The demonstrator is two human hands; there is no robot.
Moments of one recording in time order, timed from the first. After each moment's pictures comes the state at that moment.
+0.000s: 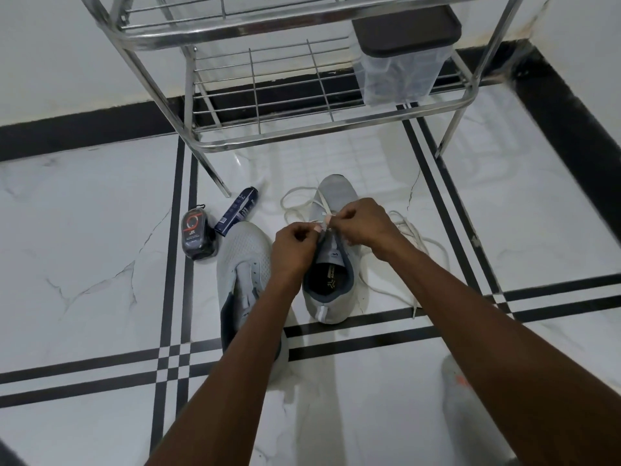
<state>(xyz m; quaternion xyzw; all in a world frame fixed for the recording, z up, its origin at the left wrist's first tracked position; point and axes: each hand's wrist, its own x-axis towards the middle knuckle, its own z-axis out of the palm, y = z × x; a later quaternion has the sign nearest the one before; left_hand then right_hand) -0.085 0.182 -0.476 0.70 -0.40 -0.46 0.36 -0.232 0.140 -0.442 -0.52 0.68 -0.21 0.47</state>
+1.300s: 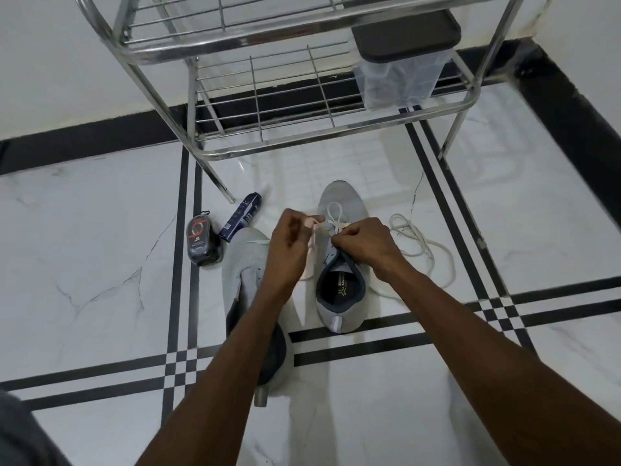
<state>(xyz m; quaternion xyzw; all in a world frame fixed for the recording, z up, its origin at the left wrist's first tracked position) -0.073 0.190 -0.458 0.58 -0.53 -0.45 0.43 -0.232 0.163 -0.456 -0.52 0.71 -0.20 0.43</state>
